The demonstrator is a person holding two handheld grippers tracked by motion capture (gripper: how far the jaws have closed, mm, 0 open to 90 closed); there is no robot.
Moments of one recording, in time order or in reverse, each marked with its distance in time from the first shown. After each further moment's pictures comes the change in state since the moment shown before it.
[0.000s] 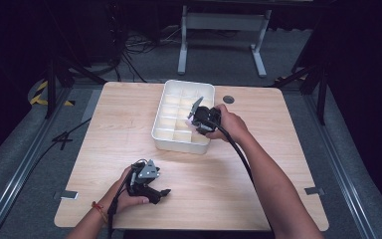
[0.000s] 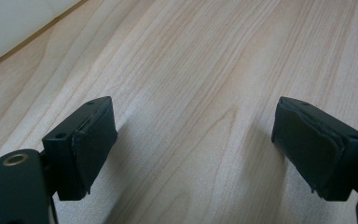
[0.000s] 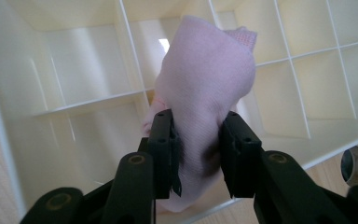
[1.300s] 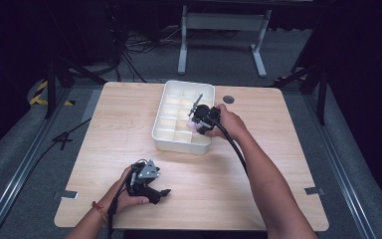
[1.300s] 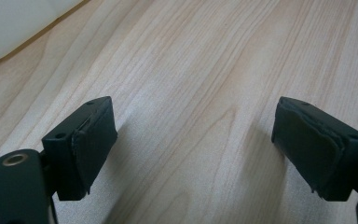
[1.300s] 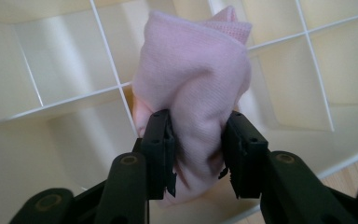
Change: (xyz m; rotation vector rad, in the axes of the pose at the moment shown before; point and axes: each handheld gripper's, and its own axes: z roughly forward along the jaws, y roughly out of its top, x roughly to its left) left arm 0.000 0.000 0.000 0.001 0.001 0.002; right arm -0.013 -0.002 0.017 0.061 0.073 0.084
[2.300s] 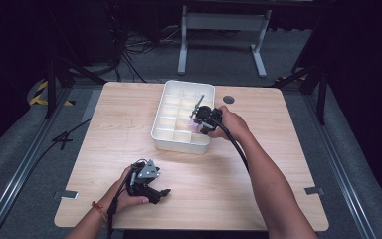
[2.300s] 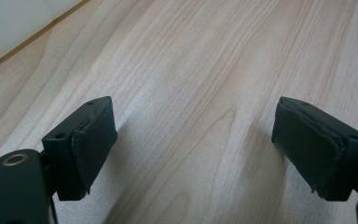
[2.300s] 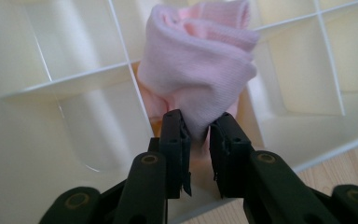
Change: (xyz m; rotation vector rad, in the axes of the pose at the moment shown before) left arm 0.000 0.000 0.000 -0.001 0.000 0.001; right arm 0.000 -0.006 -0.002 0.013 0.030 0.008
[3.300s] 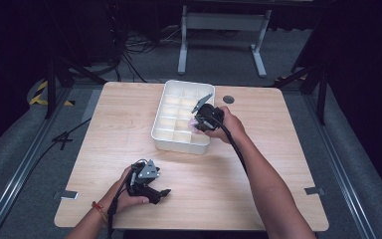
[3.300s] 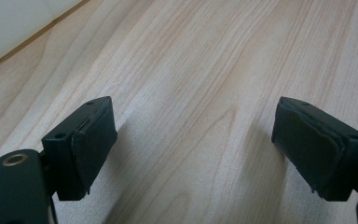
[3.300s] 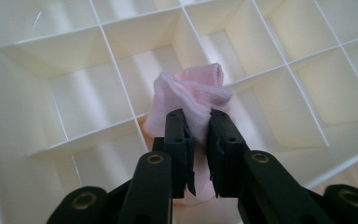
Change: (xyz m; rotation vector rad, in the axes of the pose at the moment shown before) left arm 0.000 0.000 0.000 0.000 -0.001 0.000; right arm 0.004 -0.005 -0.005 -0.227 -0.021 0.081
